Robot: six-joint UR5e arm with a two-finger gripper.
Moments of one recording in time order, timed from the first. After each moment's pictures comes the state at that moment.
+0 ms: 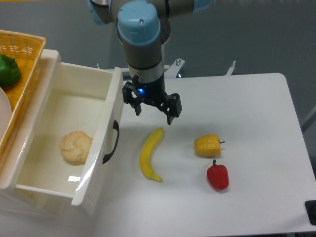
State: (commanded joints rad) arm 2.36 -1.72 -1.60 -1.24 1.61 0.71
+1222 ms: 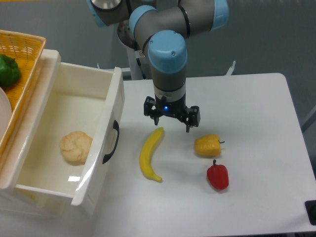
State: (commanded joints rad) arm 2.44 -1.78 -1.63 -1.21 1.60 0.64
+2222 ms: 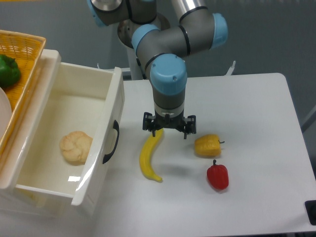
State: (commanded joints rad) arm 2.41 -1.88 -1.62 -1.18 1.48 0.46
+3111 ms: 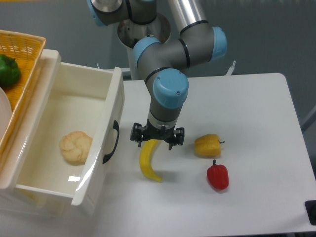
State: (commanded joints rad) arm 2.38 -1.92 -1.61 -1.18 1.40 0.42
